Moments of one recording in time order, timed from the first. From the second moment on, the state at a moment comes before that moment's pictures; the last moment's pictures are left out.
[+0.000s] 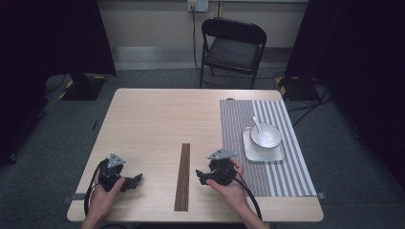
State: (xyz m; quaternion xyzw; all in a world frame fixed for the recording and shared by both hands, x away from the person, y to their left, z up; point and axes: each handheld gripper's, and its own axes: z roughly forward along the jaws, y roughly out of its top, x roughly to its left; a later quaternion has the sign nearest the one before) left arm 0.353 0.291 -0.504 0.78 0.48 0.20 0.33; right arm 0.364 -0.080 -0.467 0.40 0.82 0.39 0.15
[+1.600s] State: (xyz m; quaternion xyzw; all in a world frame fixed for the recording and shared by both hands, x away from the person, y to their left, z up) left arm 0.353 0.291 -0.504 0.78 0.48 0.20 0.33; right arm 0.361 -0.050 -0.490 0.39 0.85 0.33 0.16
